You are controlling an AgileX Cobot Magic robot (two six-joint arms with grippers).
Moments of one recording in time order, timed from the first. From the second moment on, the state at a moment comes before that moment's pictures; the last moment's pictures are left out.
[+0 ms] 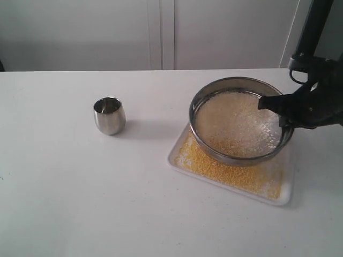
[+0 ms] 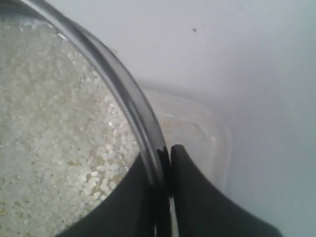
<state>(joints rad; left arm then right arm) 0.05 0.00 0.02 -0.06 0.52 0.15 0.09 1.71 -1.03 0.11 0.40 0.15</state>
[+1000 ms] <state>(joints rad) 0.05 0.00 0.02 -0.06 0.52 0.15 0.07 1.71 -1.04 0.15 0.45 0.11</state>
